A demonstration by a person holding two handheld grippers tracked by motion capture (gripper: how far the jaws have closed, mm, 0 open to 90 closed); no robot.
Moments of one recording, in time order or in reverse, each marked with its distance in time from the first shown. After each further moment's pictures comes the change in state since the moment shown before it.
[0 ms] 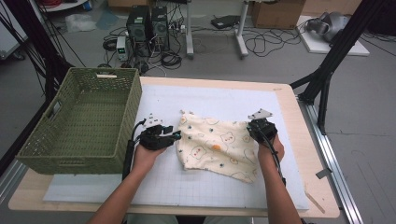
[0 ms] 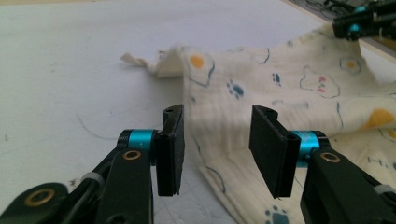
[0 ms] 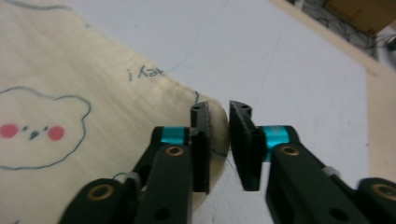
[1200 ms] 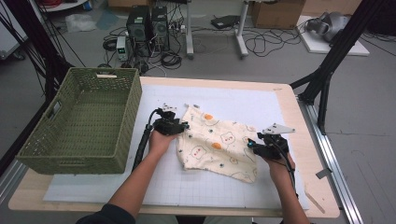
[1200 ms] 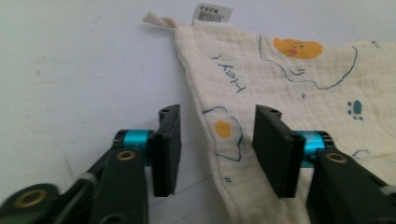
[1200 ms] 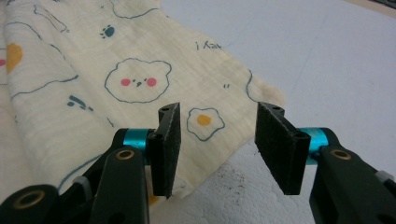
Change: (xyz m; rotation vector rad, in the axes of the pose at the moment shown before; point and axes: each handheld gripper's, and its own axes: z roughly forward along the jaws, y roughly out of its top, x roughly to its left) left arm 0.016 0.017 0.074 0.156 0.104 -0.027; right arm -0.006 -0.045 -0.042 -0.104 0.248 0.130
